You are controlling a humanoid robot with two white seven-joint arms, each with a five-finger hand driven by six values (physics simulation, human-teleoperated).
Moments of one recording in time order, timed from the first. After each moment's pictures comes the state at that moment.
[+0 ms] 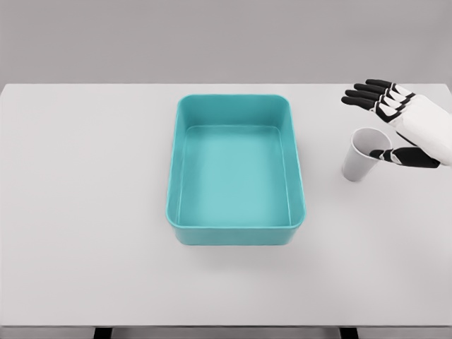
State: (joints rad) left arm -0.09 0.00 -0.14 -0.05 0.03 0.01 -0.16; right arm -0.12 -0.96 0.16 -1.76 0.27 -0.61 0.04
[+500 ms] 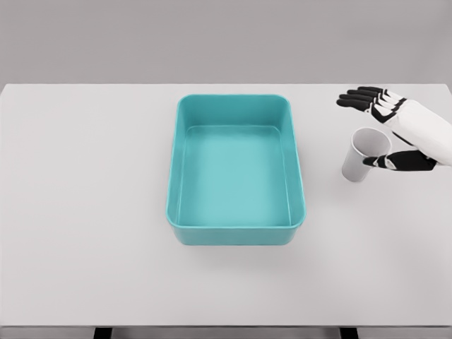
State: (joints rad) left arm -0.09 0.00 -0.14 -0.05 0.03 0.01 -0.16; right arm -0.11 -0.73 -0.04 -1.76 0.12 -0.61 0.46
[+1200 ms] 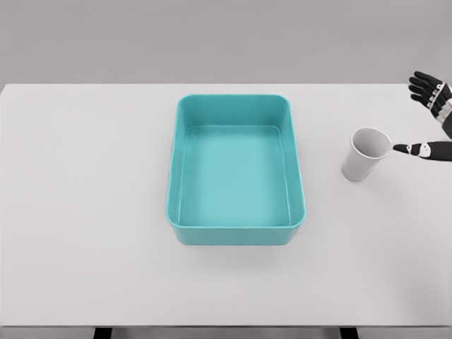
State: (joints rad) left arm -0.09 0.00 -0.14 -0.05 0.03 0.01 -0.16; right arm -0.10 -0.50 -0.27 -1.57 -0.32 -0.10 0.61
